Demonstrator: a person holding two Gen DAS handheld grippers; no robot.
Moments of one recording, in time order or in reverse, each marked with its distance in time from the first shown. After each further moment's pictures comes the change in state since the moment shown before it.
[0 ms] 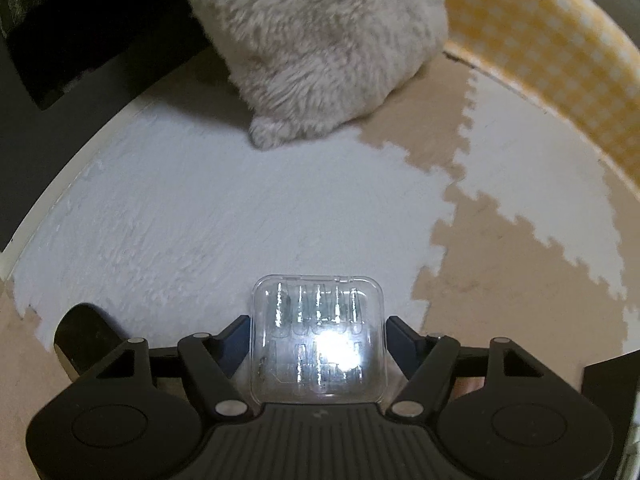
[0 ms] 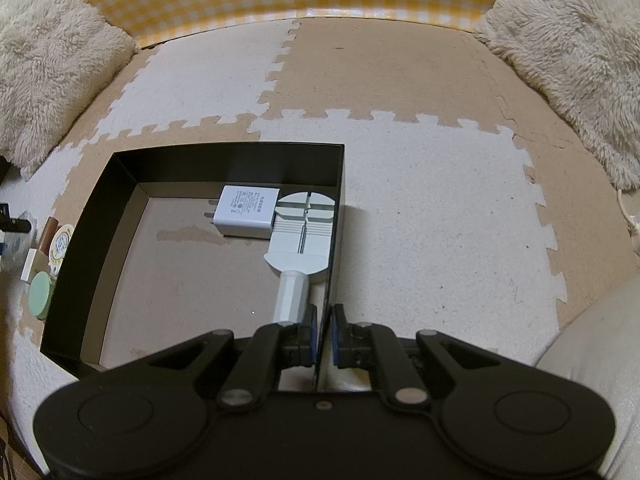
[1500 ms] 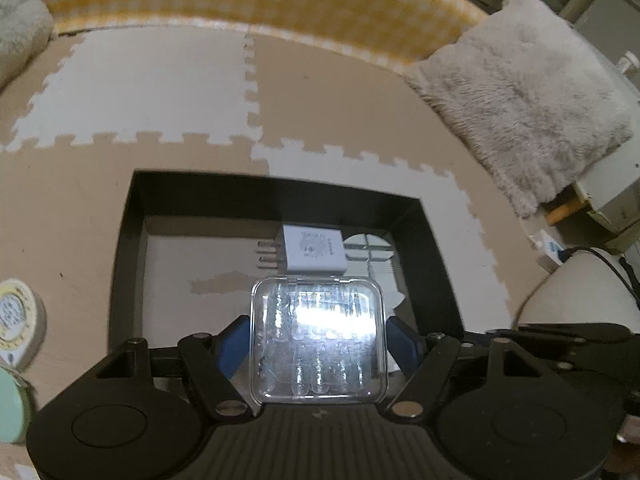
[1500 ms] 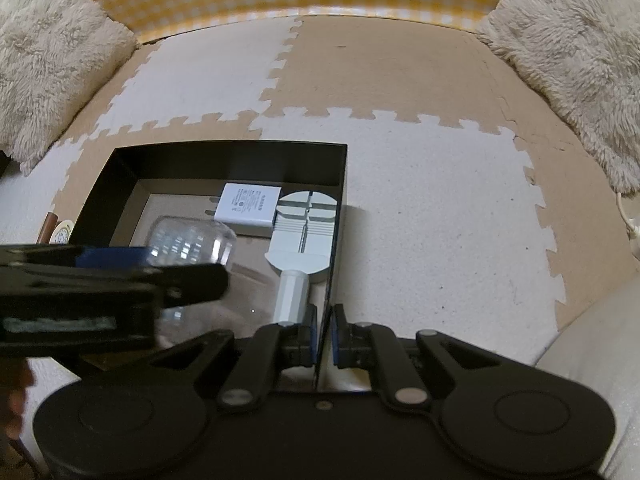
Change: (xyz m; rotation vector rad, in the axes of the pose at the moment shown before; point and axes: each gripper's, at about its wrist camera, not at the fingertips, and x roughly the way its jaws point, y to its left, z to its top) left arm -0.038 -0.246 -0.130 0.448 0.094 -0.521; right arm 0.001 0.002 0.000 -0.012 0.007 -0.005
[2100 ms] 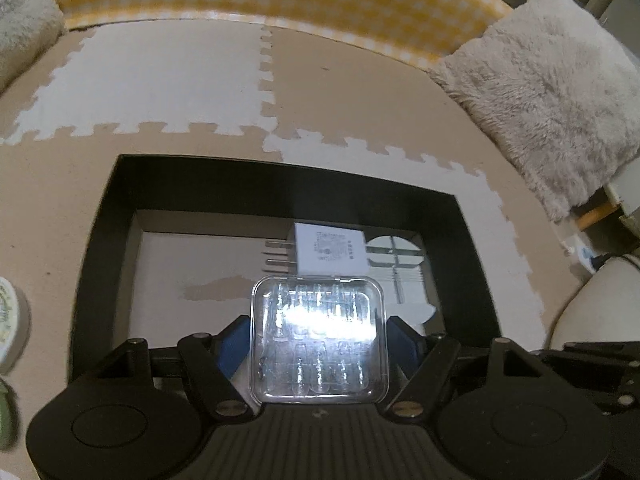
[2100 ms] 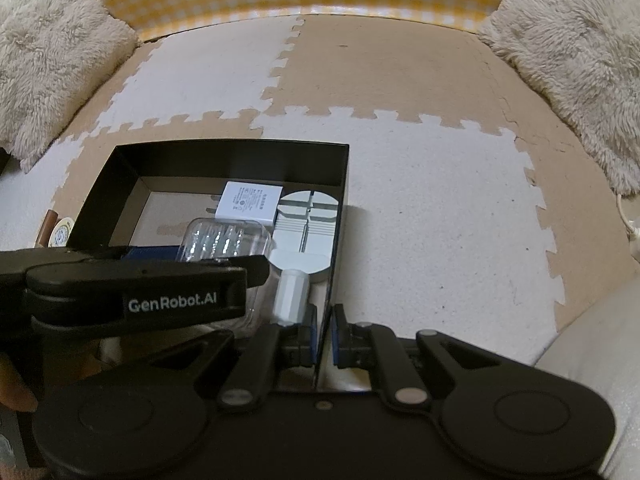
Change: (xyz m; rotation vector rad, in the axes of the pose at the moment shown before) left arm 0.026 -0.004 0.001 -0.005 -0.015 0.087; right arm 0.000 0.000 0.000 -0.008 0.003 -0.002
